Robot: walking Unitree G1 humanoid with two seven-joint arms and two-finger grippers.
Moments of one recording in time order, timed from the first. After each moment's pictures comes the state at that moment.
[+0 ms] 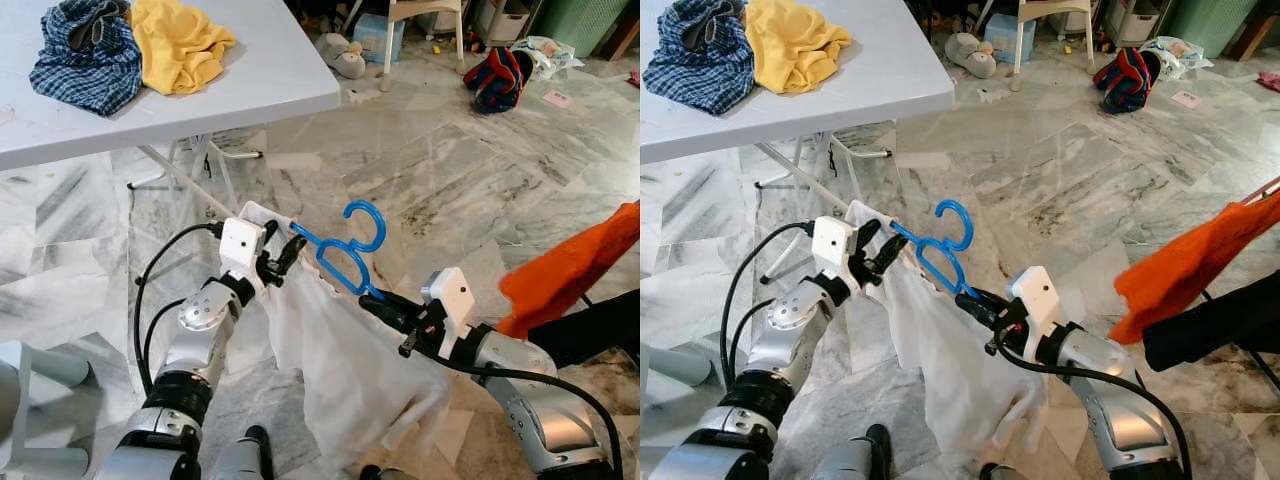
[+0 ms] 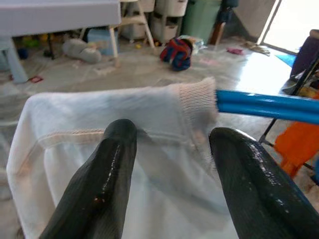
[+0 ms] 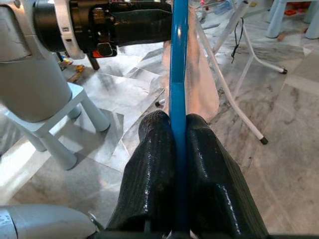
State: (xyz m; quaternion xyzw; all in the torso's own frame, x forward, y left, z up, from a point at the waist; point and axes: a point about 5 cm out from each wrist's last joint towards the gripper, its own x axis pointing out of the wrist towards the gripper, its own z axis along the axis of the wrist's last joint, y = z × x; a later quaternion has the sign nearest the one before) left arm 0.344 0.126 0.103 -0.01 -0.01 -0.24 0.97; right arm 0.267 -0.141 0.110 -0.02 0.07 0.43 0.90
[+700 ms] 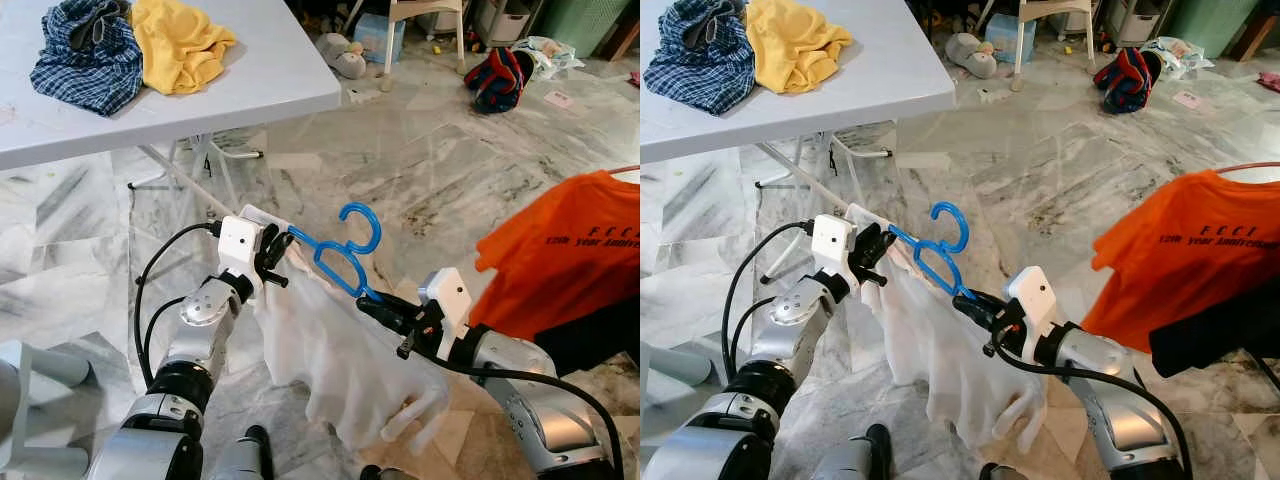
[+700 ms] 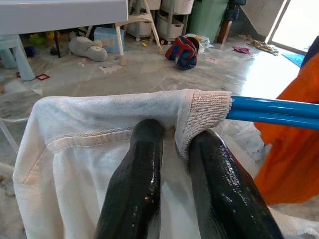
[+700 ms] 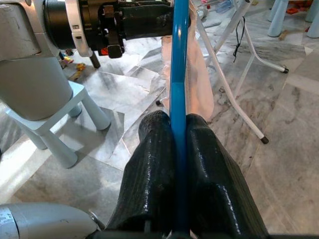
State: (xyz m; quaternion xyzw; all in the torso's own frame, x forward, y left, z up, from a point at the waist) left arm 0.351 0.126 0.104 -0.01 -0.01 -0.23 0.97; right arm 0.267 -0.141 0.112 -0.02 0.07 0.43 0.90
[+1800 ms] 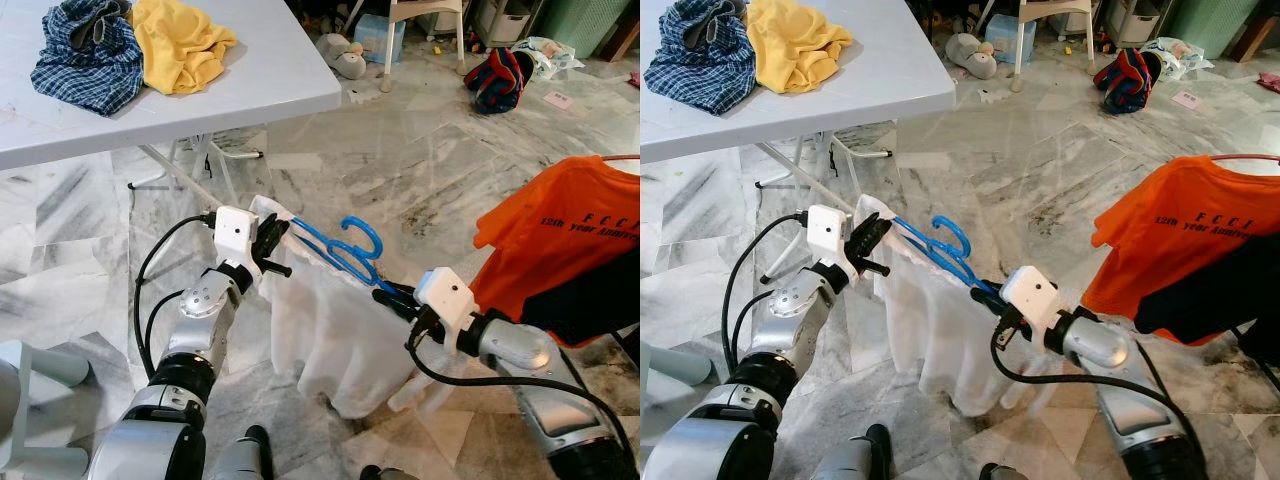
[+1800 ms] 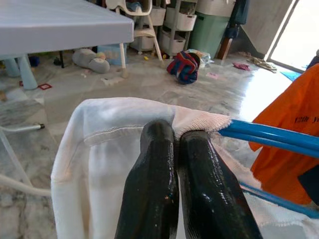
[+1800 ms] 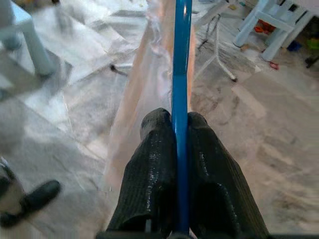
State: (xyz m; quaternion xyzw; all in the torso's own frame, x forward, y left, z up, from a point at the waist) left arm 0.360 0.126 0.120 -0.03 -0.03 -0.22 0.97; right arm 0.285 -0.169 0.113 -0.23 0.05 0.40 0.88
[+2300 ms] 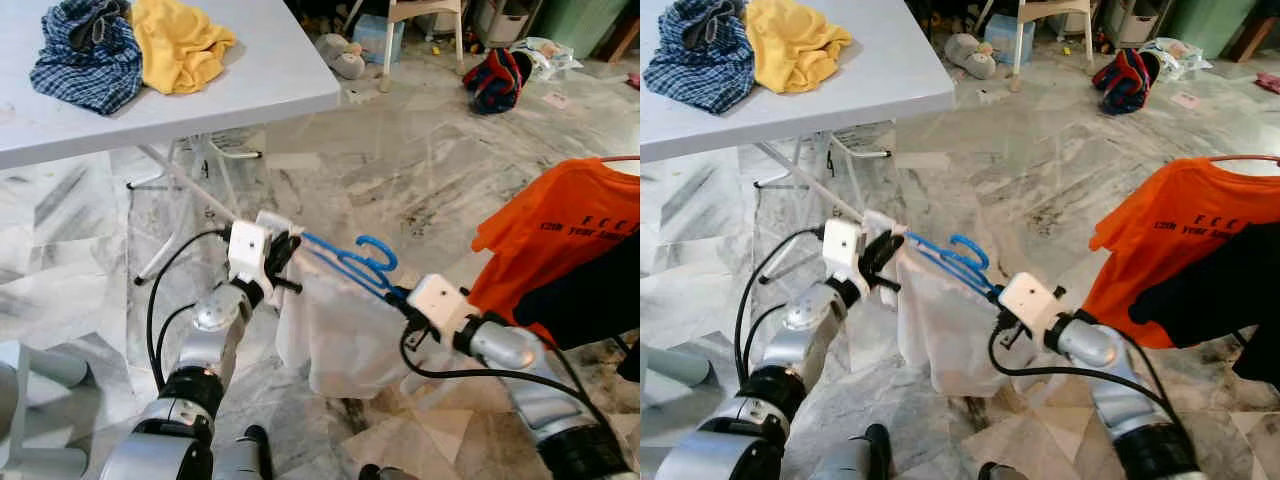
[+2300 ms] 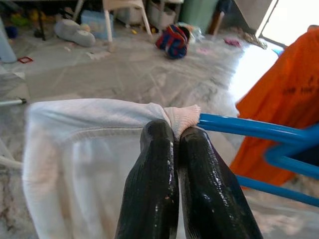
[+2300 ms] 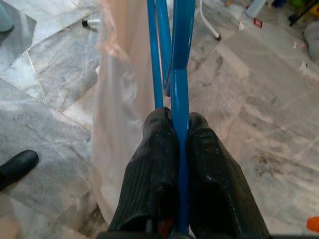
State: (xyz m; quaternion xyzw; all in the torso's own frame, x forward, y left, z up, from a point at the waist) left arm 0.342 0.104 0.090 -0.02 0.02 -0.26 0.97; right arm 0.300 -0.158 0.081 -0.27 0.10 0.33 0.90
